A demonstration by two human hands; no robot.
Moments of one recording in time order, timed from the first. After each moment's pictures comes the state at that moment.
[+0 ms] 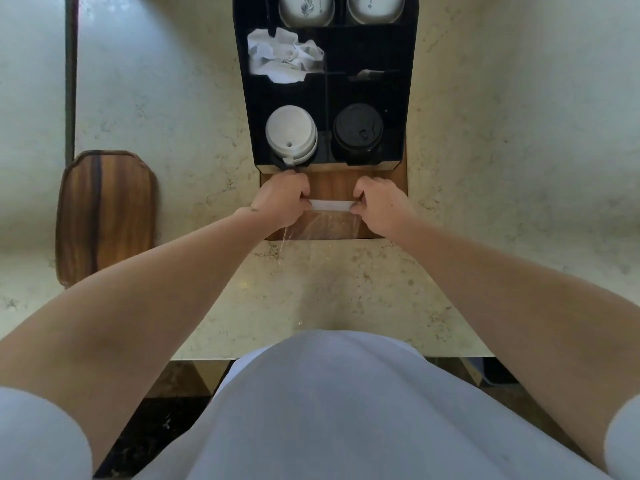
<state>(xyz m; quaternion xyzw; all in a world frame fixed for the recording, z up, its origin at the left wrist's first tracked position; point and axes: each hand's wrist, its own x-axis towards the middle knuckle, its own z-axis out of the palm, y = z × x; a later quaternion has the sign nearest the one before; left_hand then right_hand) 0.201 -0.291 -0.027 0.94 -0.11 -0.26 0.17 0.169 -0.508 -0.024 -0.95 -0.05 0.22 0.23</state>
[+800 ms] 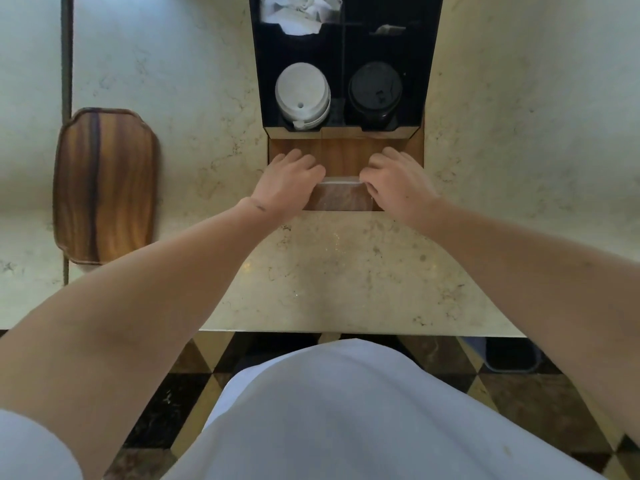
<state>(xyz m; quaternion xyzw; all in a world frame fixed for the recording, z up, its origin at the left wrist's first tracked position) 0.155 -0.277 -0.028 0.95 -0.28 -0.11 0.10 0.151 -0.514 -0.023 -0.95 -0.26 0.11 0.08</state>
